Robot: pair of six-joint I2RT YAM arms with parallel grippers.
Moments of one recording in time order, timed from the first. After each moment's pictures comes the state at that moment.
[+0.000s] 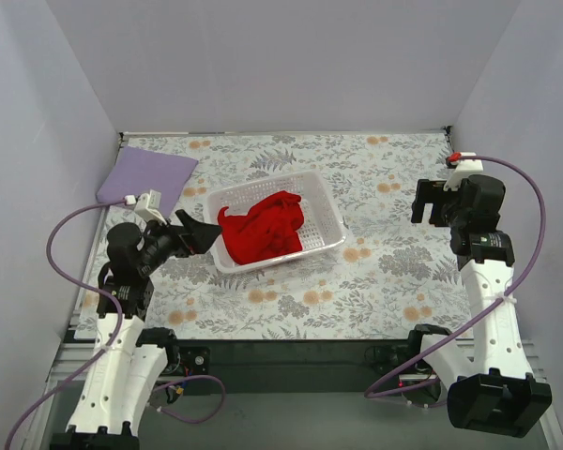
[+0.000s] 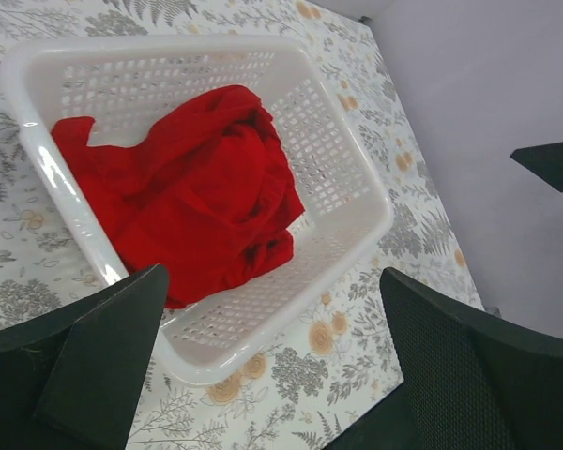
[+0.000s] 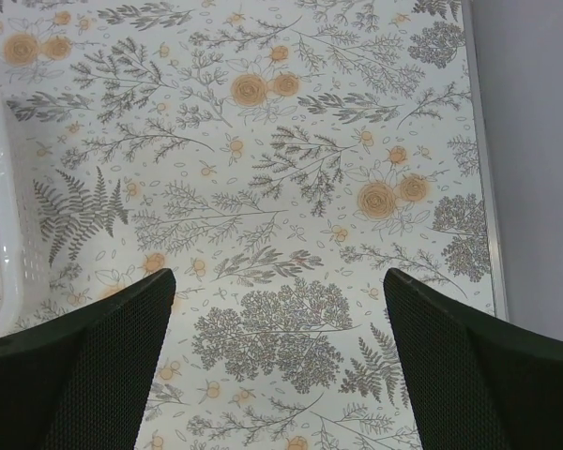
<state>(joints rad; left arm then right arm) -0.03 0.58 0.59 -0.23 0.51 -0.56 -0.10 0.93 0.95 -0.52 -0.12 -0.07</state>
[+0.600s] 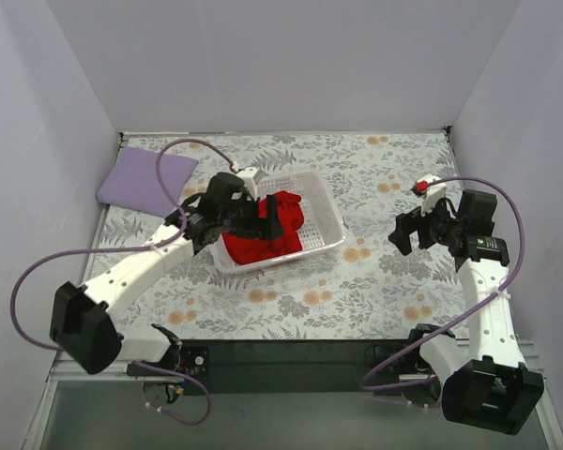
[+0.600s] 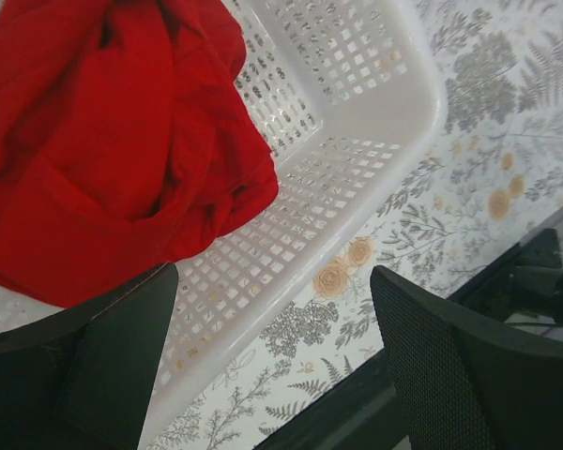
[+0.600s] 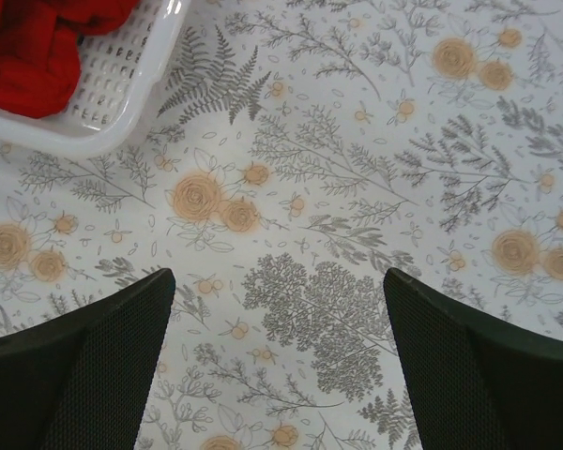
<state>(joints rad) -0.59 1.25 1.04 -0.45 0.20 -0.46 -0.14 0.94 0.86 -0.63 -0.60 -0.48</state>
